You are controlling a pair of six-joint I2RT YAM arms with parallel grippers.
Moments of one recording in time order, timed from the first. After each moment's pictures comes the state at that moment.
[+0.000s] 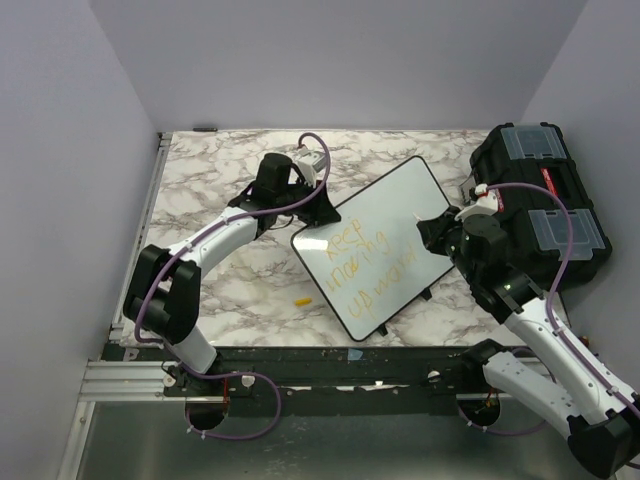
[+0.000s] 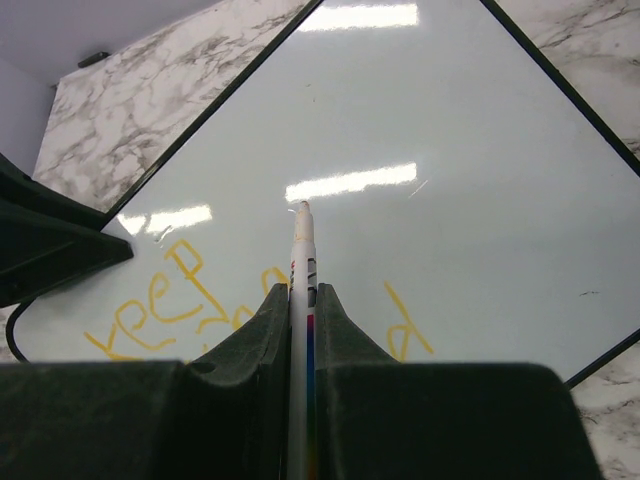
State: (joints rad) left arm -0.47 1.62 1.15 -0.04 0.65 -0.26; right arm 0.48 0.80 0.71 -0.24 0.25 0.55
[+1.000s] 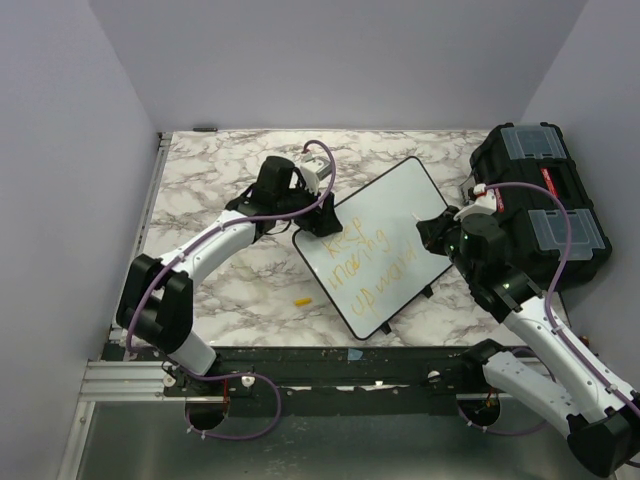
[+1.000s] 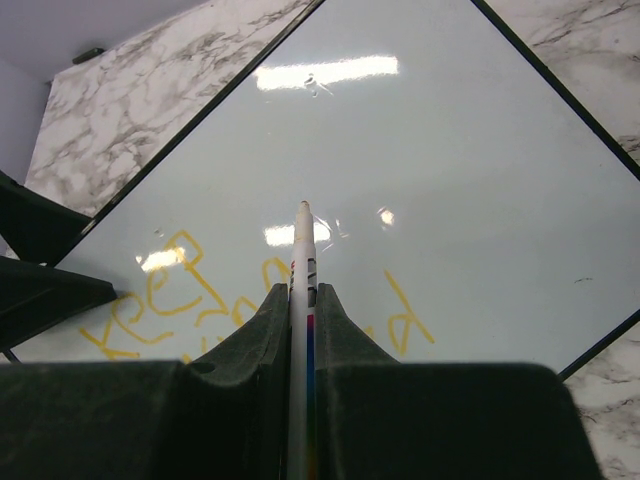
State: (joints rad) left arm -0.50 1.57 1.15 -0.17 0.57 -0.12; right arm 0.48 0.81 0.71 -0.24 0.25 0.55
